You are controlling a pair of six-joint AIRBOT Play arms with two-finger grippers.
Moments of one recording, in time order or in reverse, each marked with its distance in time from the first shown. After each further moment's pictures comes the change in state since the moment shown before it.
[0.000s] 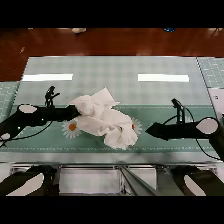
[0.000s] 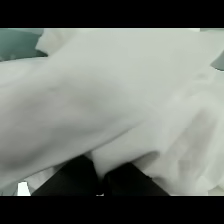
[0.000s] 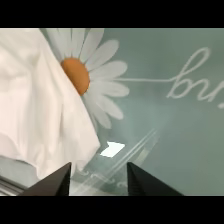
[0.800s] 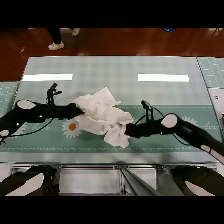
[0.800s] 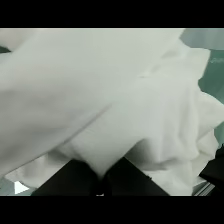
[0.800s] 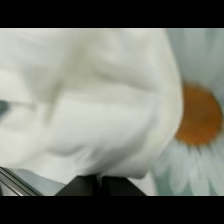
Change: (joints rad) left arm 0.032 0.000 0.080 0.001 -0.144 0.023; right arm 0.338 -0.347 0.157 0.259 -0.280 -0.085
